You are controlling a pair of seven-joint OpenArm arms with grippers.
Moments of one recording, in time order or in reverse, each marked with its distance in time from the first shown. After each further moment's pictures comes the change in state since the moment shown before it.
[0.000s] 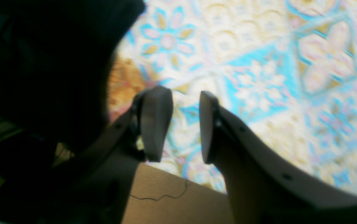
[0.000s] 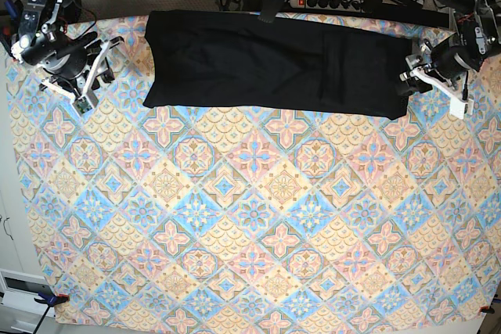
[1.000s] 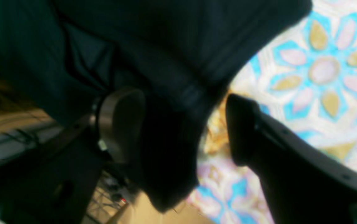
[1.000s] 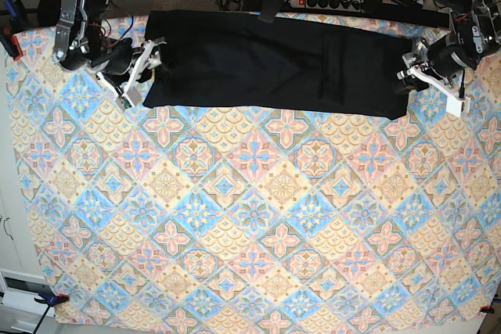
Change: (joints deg) left arm 0.0 0.6 0.3 -0.2 0.0 0.0 0.0; right arm 6.6 -4.7 -7.8 -19.1 10.5 0.0 0.5
